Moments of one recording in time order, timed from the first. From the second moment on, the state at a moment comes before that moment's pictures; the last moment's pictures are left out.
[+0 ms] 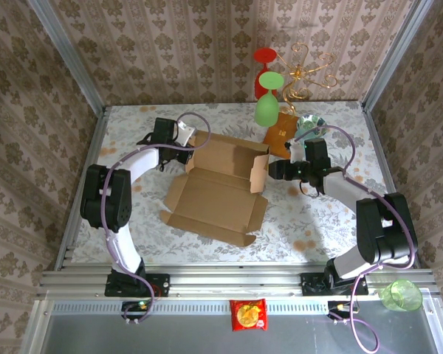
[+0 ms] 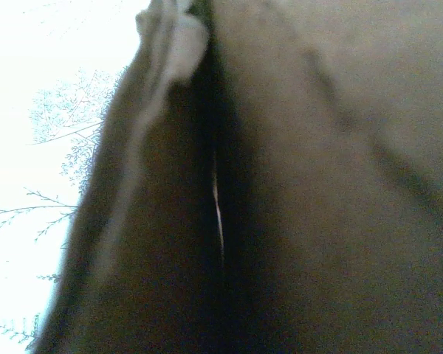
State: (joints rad) left arm -0.29 1.85 1.25 -0.26 0.28 0.20; right arm 0.15 1.52 0.82 -0.04 -0.51 0.17
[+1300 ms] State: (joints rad) left arm -0.29 1.87 1.28 -0.28 0.27 0.20; right arm 0.18 1.68 1.08 -0.23 -0.53 -0.02
